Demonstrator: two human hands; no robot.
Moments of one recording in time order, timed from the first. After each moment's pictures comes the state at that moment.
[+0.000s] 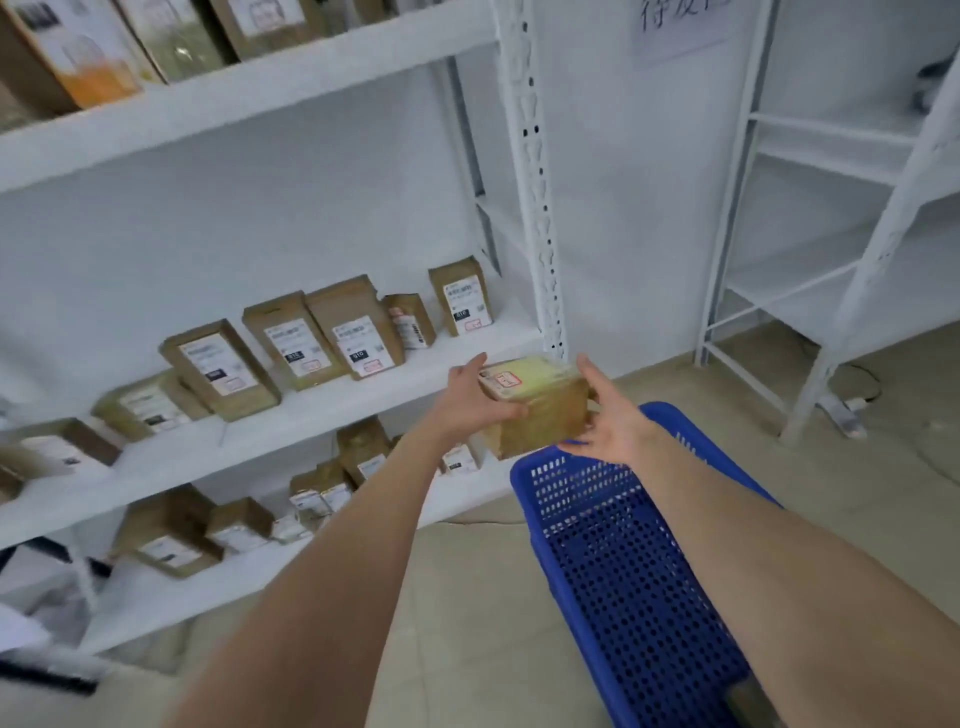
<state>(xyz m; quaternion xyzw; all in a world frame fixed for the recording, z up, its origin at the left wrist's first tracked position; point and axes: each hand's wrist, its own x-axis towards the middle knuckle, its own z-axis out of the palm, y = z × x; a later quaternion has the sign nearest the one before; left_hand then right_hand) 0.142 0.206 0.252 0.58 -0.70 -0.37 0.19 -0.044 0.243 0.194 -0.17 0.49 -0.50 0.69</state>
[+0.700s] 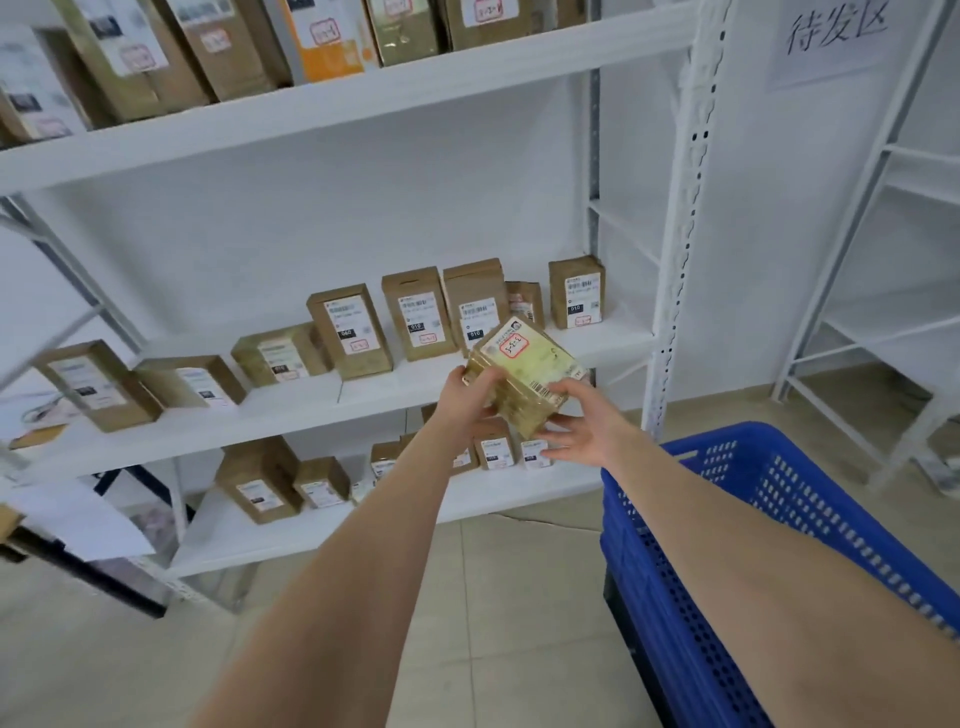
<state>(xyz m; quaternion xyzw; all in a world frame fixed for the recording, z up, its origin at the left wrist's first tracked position) 0.322 0.227 0.264 0.60 -0.40 -0.55 0.42 0.165 0.250 0.237 -0.21 0.48 -0.45 0.72</state>
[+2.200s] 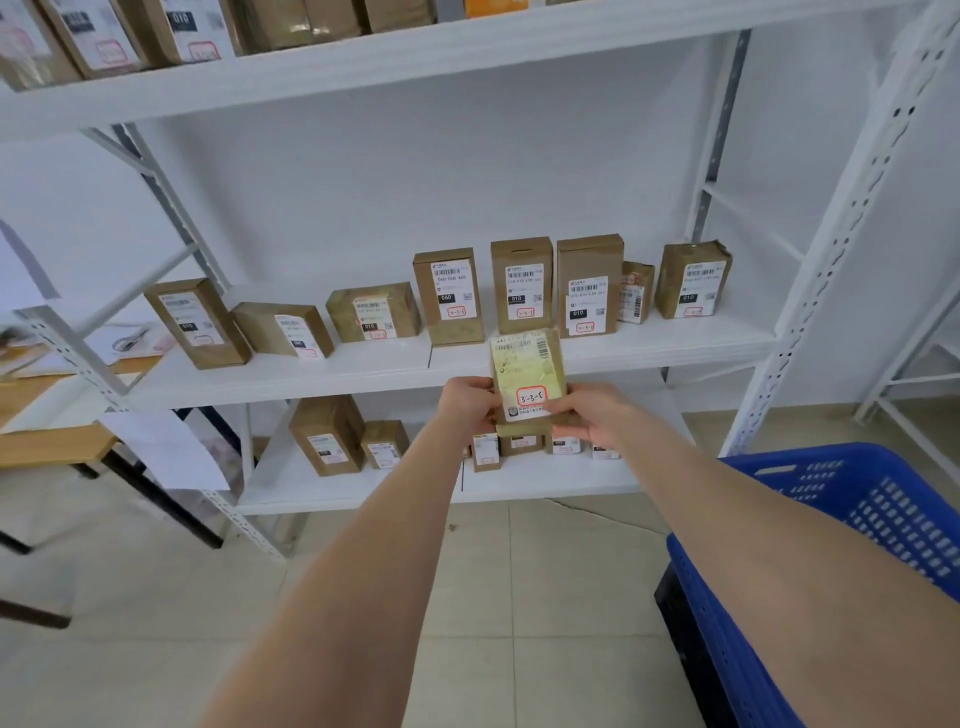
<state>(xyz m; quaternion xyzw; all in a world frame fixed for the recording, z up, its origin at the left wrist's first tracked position) 0.487 0.219 0.244 0.68 -0.37 -0.51 0.38 0.325 0.201 0.220 -0.37 0.56 -0.32 0.66</state>
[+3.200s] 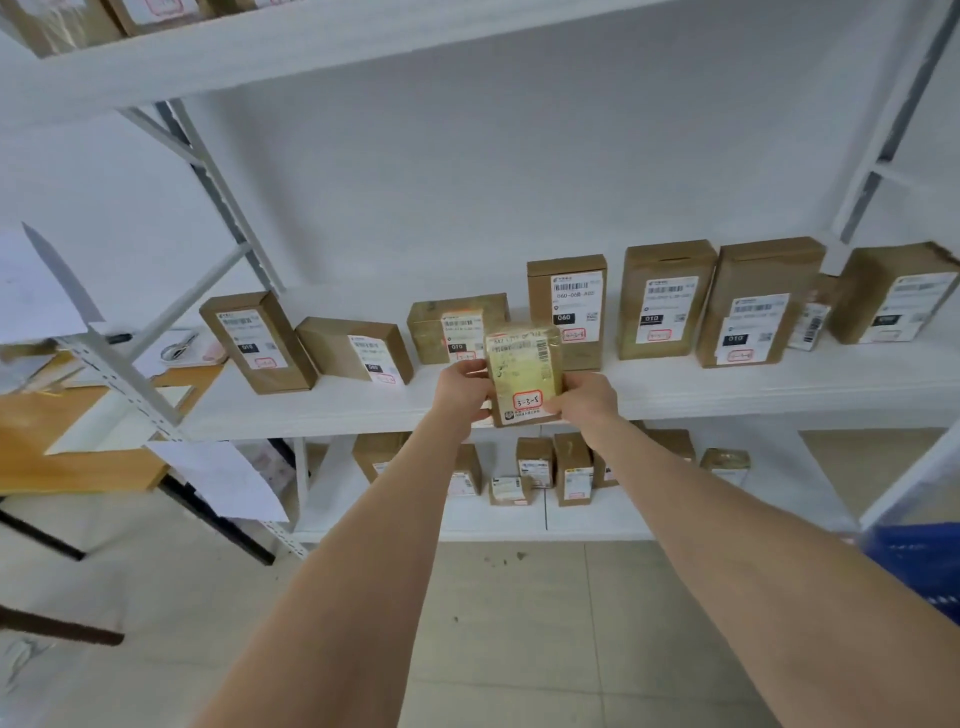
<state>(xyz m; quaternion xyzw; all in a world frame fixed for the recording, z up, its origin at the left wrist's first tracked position) 0.696 0.071 0.225 0.67 -0.34 -0.49 0.44 0.546 0.054 0.191 -0.50 0.65 -0.33 0.47</state>
